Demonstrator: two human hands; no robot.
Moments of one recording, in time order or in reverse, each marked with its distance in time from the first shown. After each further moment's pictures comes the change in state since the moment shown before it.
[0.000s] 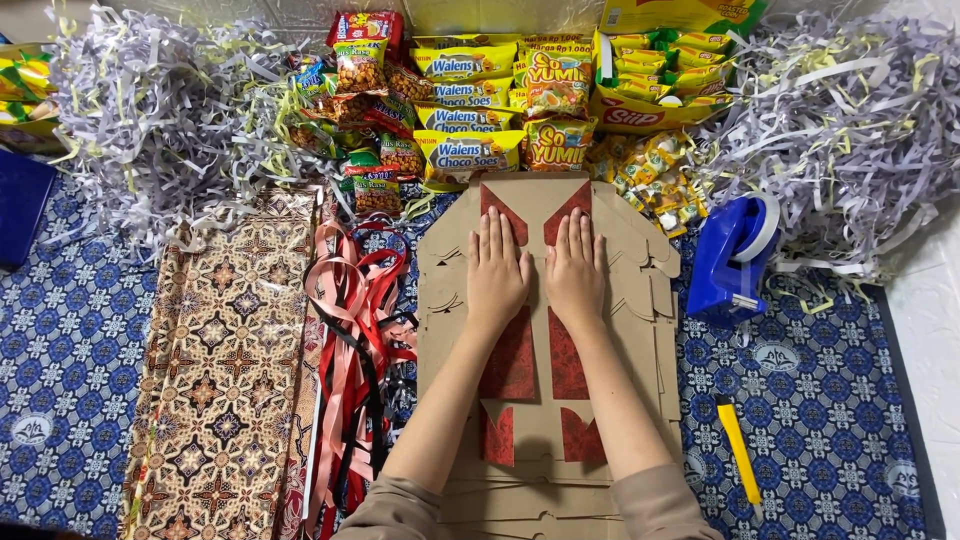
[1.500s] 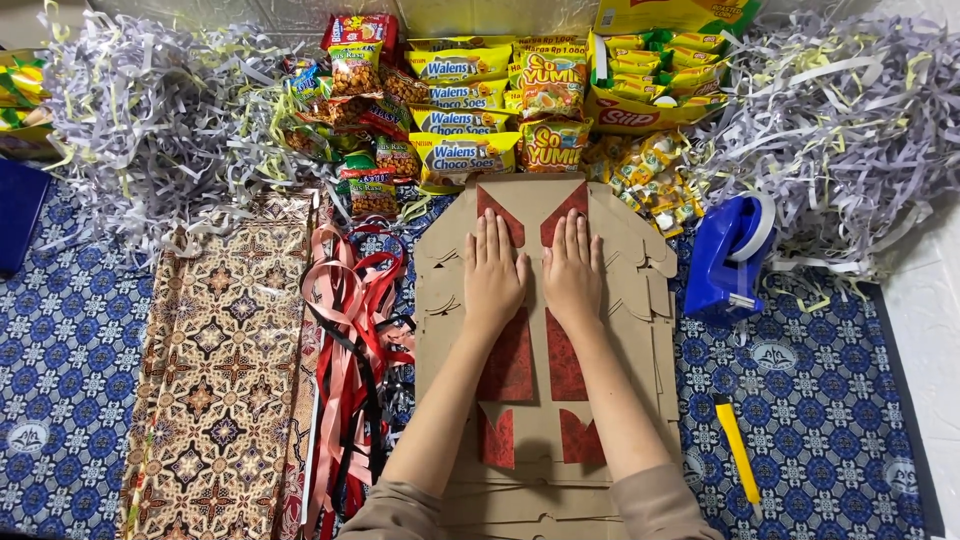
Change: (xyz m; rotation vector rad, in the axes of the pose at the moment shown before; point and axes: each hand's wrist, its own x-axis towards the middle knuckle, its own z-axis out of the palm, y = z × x) left_hand 0.000 0.000 -0.002 -0.014 -0.047 -0.011; right_hand 0.000 -0.001 -0.001 0.020 -0.014 -0.003
